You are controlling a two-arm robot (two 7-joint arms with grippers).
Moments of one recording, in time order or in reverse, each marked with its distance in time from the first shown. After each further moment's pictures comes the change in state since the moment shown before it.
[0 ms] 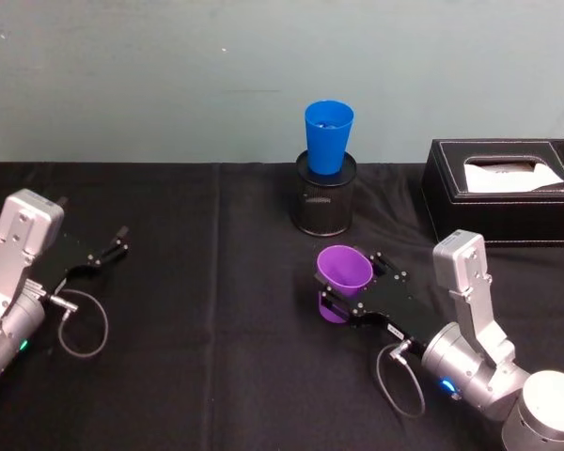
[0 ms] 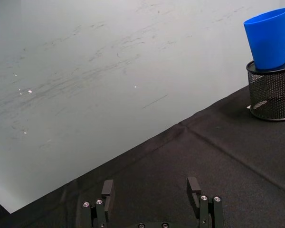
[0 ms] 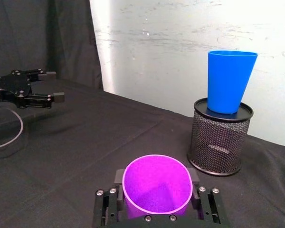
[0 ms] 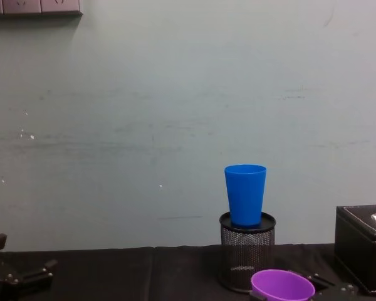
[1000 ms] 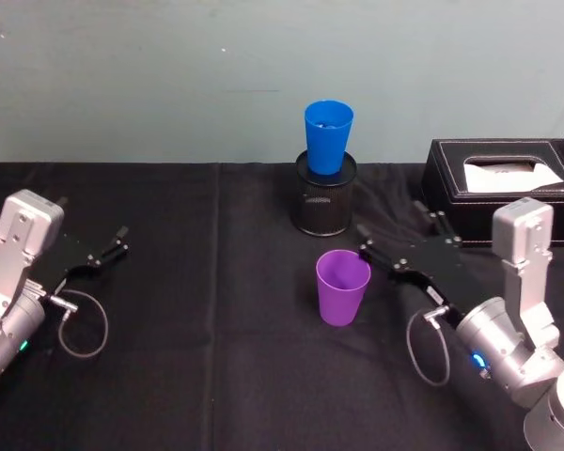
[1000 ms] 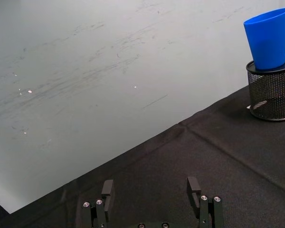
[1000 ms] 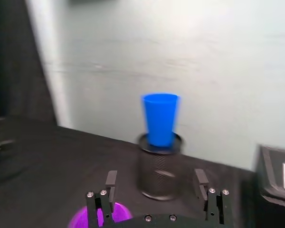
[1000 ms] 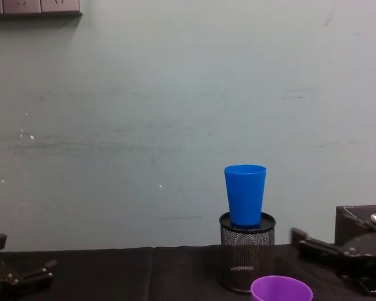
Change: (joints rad) left arm 0.000 0.000 0.000 0.000 0.000 0.000 0.000; right arm -0.092 -0.023 0.120 -0.181 -0.012 0.037 -0.153
